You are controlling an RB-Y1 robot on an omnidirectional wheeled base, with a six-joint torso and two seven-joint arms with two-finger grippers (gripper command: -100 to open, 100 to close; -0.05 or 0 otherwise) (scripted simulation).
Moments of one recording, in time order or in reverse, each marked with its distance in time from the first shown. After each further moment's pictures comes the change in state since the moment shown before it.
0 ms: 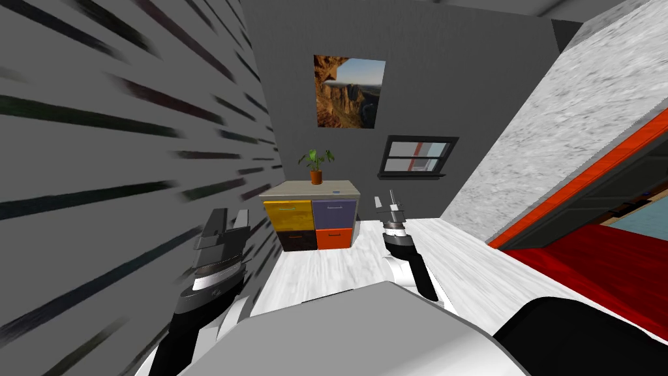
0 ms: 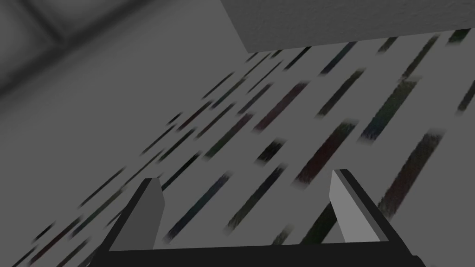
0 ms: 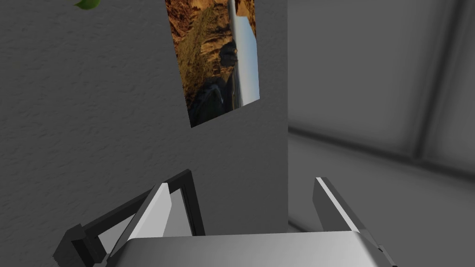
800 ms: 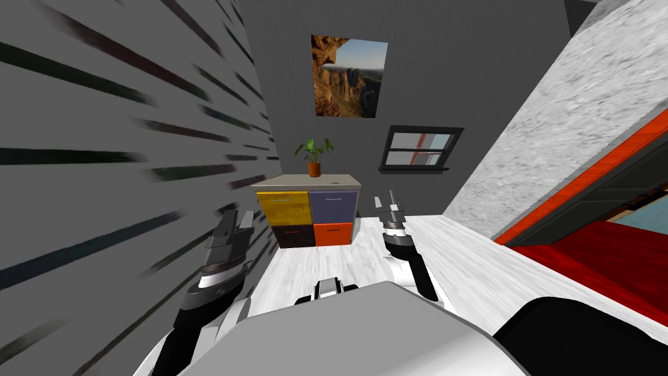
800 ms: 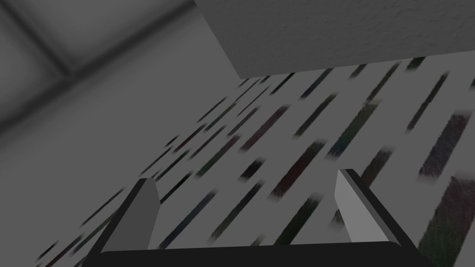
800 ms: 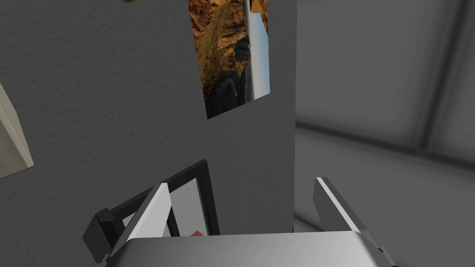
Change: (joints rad) left arm -0.011 0.075 0.001 0.047 -0.008 -0.021 -0.015; right arm 0.000 0.000 0.000 0.000 0.000 0.000 0.000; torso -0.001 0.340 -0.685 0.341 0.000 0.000
